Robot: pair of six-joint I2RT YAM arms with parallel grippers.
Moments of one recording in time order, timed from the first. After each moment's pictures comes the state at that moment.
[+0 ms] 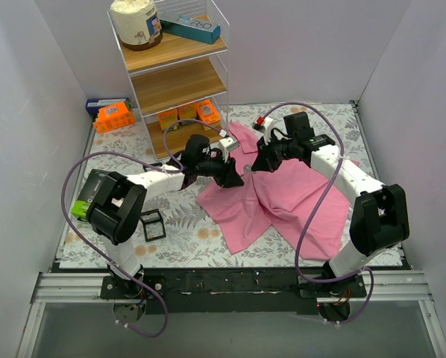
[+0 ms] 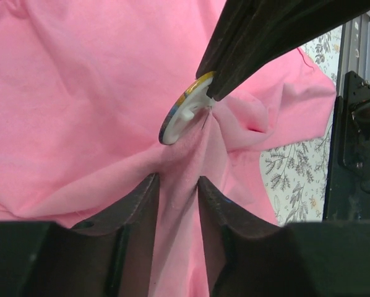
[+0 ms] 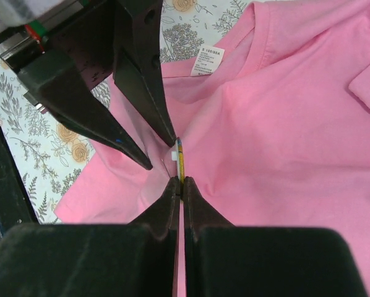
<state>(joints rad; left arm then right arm) -0.56 1.78 1.07 0.19 0.76 -0.07 0.38 1.61 1.27 -0.49 -0.72 -0.28</state>
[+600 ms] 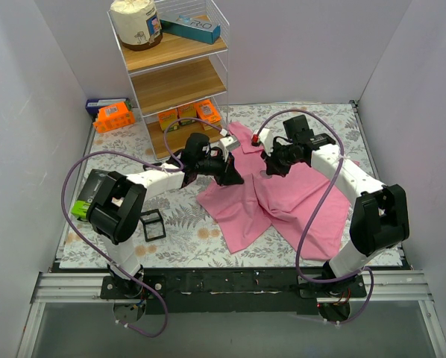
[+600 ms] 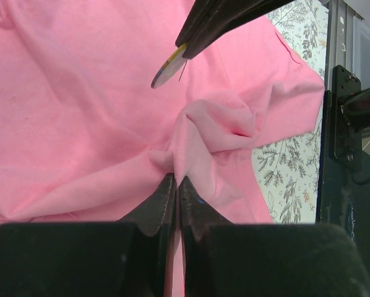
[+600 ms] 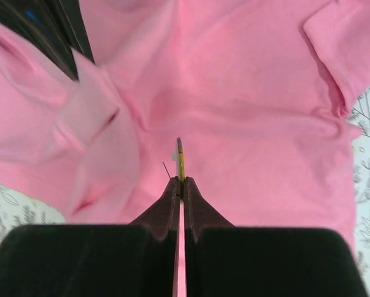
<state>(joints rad) -0.56 1.79 1.10 0.17 0.81 -0.05 0.38 1.61 1.28 -0.66 -0.51 -0.63</state>
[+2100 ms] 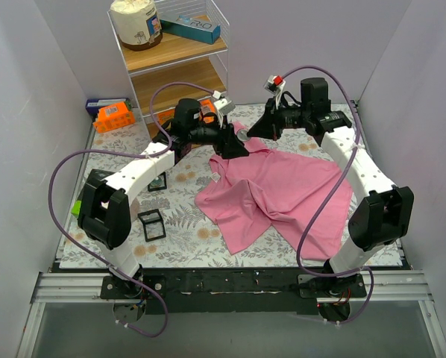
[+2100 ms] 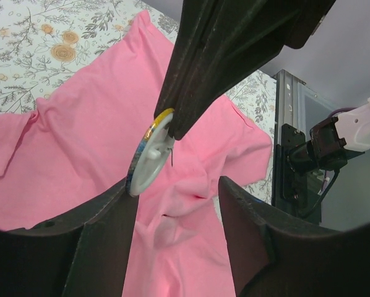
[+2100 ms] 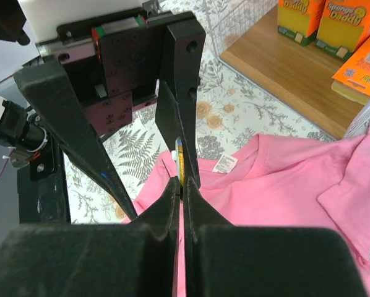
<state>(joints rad) -0.51 1.73 1.44 -0.04 0.89 -0.14 0.32 1.64 1.60 -0.45 -0.99 -0.13</state>
